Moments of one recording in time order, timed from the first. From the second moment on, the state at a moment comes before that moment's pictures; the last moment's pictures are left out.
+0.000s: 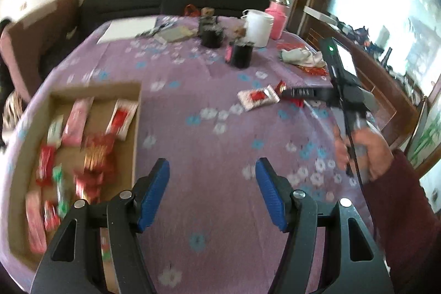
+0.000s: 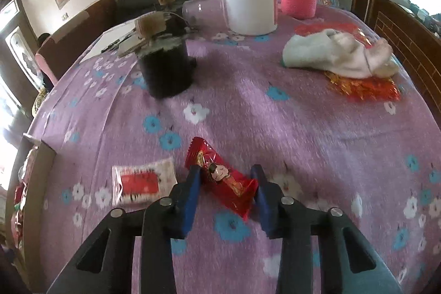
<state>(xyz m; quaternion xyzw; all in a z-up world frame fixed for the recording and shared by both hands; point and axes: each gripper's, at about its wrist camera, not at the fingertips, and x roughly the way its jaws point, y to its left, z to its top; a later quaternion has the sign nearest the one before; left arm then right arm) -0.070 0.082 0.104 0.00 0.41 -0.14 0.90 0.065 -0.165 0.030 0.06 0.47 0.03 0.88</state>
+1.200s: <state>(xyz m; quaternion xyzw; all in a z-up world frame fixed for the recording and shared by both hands) 0.083 -0.065 0.029 0.18 0.45 -0.25 0.84 0.003 -0.182 0.031 0.06 0.45 0.03 0.89</state>
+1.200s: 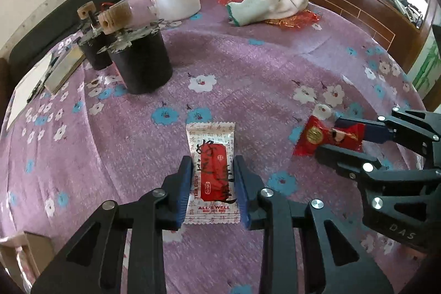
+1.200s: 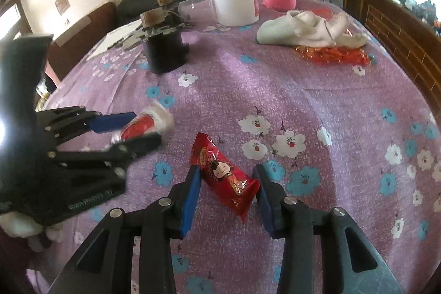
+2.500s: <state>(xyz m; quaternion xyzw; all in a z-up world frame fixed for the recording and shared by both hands) -0.117 0.261 0.053 -0.11 0.44 0.02 0.89 -0.047 0.064 0.088 0.01 0.42 0.26 0.87</state>
